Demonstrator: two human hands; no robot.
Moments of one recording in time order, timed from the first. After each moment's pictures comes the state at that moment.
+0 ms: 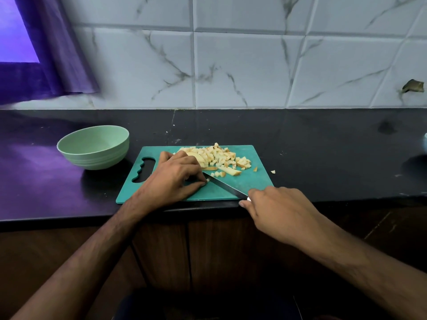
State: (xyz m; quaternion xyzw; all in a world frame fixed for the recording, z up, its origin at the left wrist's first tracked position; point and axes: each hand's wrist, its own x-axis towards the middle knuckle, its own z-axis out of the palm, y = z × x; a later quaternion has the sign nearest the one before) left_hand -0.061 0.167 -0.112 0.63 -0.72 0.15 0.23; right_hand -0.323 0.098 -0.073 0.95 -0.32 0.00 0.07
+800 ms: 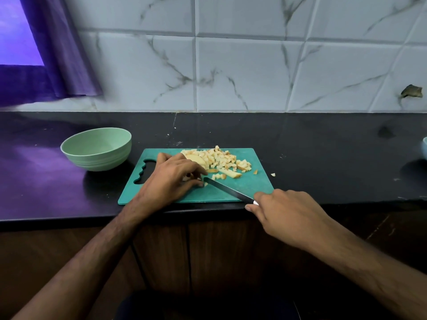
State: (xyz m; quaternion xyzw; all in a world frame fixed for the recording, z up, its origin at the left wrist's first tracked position) left_hand -0.060 0.170 -0.112 0.64 -0.70 0.15 0.28; right_hand -0.335 0.094 -0.071 0.94 -0.32 -0.01 0.09
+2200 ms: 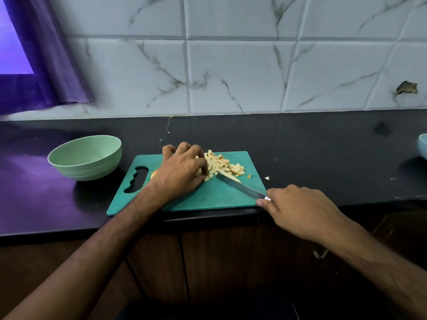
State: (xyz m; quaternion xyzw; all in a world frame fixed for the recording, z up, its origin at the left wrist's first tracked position) left_hand -0.079 0.120 -0.092 0.71 -0.66 0.21 0.13; right_hand -0.353 0.066 -0.060 0.92 -0.38 -0.03 0.04
